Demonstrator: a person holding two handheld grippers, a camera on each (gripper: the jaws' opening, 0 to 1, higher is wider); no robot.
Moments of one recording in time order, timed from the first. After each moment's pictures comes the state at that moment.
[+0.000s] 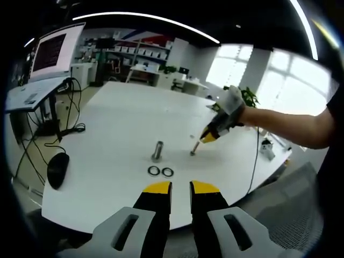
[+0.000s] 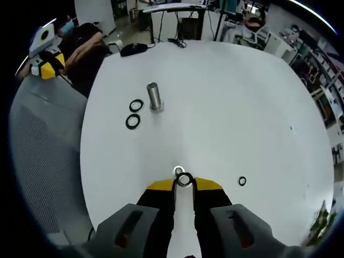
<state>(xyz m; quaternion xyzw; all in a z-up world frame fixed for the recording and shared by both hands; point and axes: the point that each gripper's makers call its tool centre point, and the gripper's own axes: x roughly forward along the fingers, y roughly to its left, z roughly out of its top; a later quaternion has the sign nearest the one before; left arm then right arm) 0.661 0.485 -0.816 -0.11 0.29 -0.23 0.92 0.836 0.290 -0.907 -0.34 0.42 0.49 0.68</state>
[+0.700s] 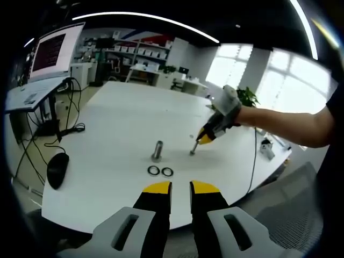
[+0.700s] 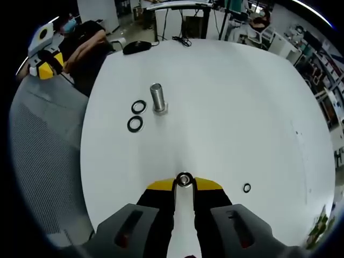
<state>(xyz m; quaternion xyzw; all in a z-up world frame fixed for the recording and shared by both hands) 0.661 0.485 -0.816 -0.11 0.29 -0.23 0.92 0.836 0.303 -0.916 -0.35 0.42 0.50 0.67</state>
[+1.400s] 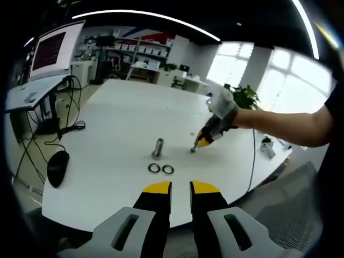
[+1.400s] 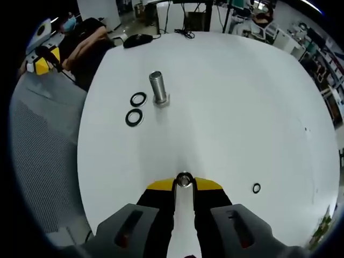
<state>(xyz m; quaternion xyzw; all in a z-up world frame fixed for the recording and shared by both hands) 0.660 0.485 -0.820 -0.10 0.30 -0.23 0.92 0.833 0.302 -0.940 -0.35 0.44 0.51 0.65</state>
